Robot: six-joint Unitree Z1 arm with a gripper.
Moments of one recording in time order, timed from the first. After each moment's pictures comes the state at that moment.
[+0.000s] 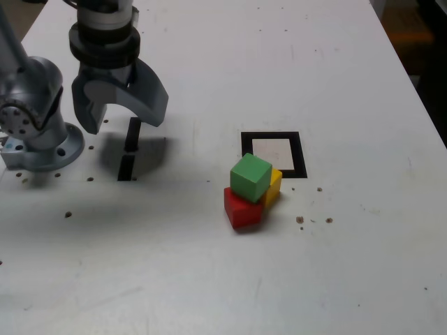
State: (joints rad) arm -0.05 1.44 -0.72 1.06 0.04 0.02
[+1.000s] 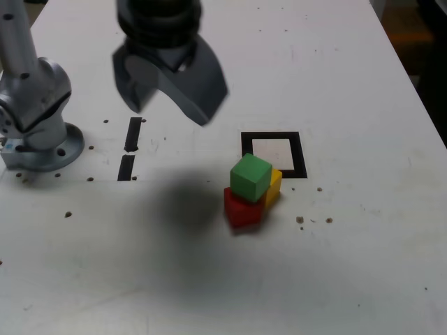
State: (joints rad) arm -0.44 1.71 -1.36 1.48 0.10 0.02
